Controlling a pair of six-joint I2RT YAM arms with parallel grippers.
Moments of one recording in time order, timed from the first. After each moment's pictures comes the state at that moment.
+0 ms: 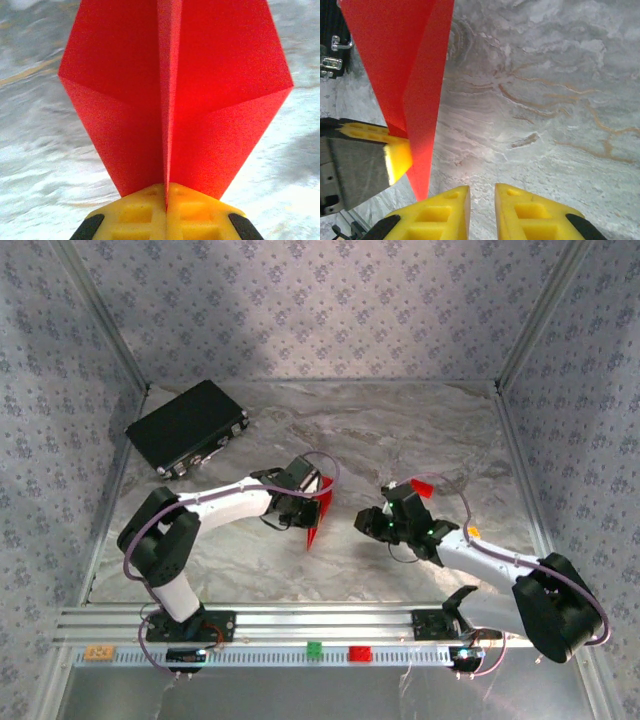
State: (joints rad) left arm -0.79 1.69 1.05 -0.55 0.17 -0.57; right arm 0.62 1.17 0.44 0.01 -0.25 0.92
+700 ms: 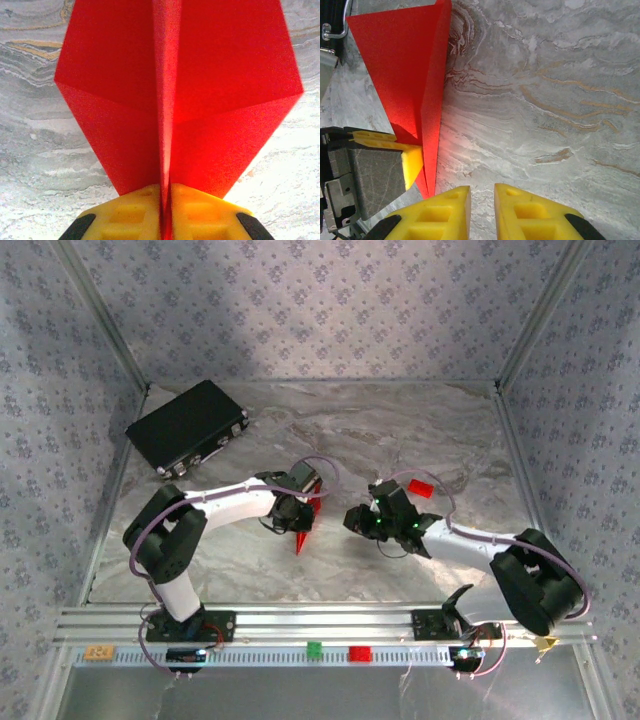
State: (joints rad) left arm -0.81 1.73 1.06 -0.64 0.05 -0.60; right arm 0.67 1.33 0.50 0.08 -0.25 0.94
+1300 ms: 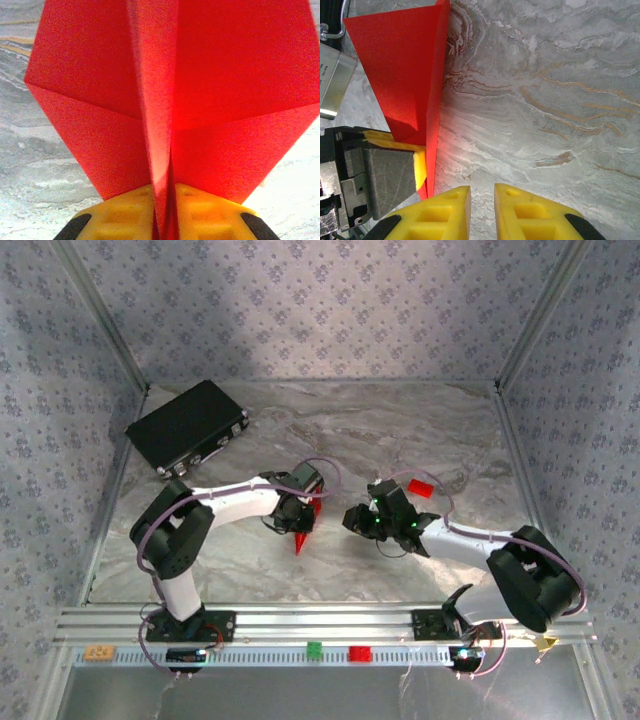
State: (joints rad) left arm -0.81 1.77 1.07 -0.64 0.06 -0.60; right arm 0.67 1.35 0.51 0.09 -0.25 0.94
